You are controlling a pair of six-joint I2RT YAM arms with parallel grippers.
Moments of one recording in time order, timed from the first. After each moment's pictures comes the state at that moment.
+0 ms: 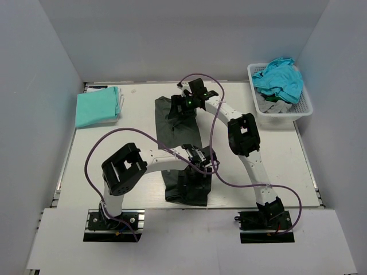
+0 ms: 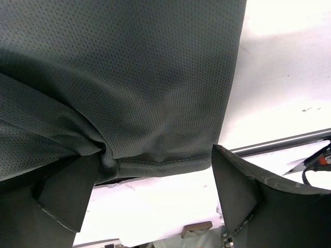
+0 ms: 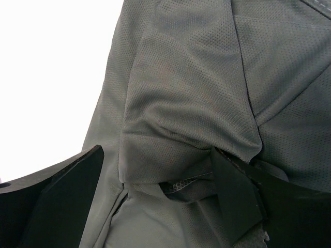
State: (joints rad) left arm -1.09 1.92 1.28 -0.81 0.14 -0.95; right arm 0.51 2.56 2.23 -0.49 -0.60 0.23
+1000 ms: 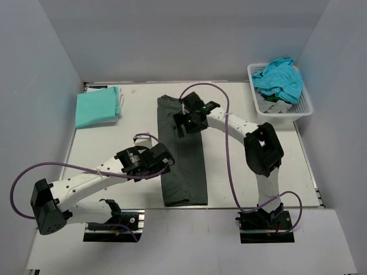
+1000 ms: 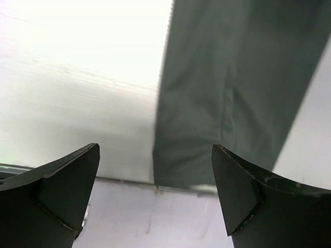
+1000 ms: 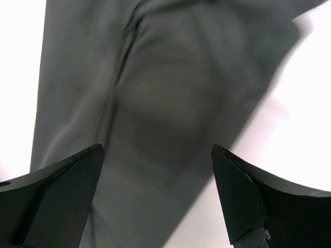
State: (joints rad) left arm -1.02 1.17 0.98 -1.04 -0.46 -1.19; right arm 0.67 2.02 1.67 -0.65 -0.05 0.21
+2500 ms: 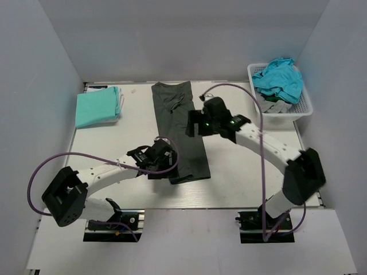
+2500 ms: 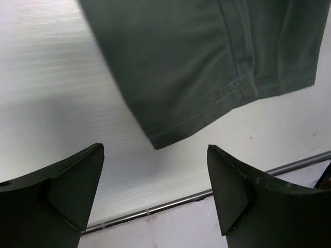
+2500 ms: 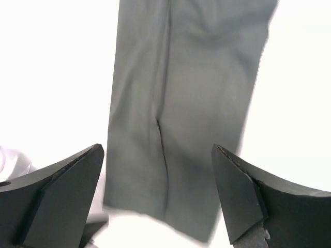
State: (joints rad) left arm -0.81 1.30 0.75 -0.53 -0.04 -0.80; right arm 0.70 1.66 1.34 -0.43 -0.03 0.44
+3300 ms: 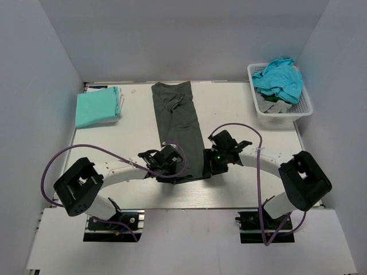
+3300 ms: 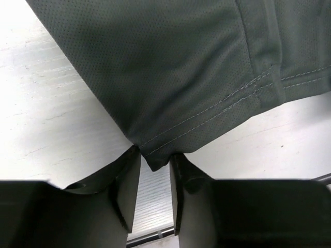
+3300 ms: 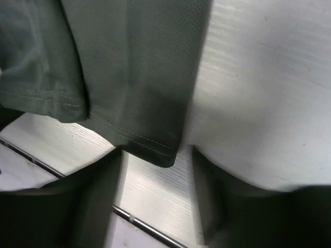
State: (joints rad) left arm -0.89 1.45 0.72 -0.41 -0.06 -0.73; right arm 0.67 1.48 0.75 -0.38 -0.27 0.48
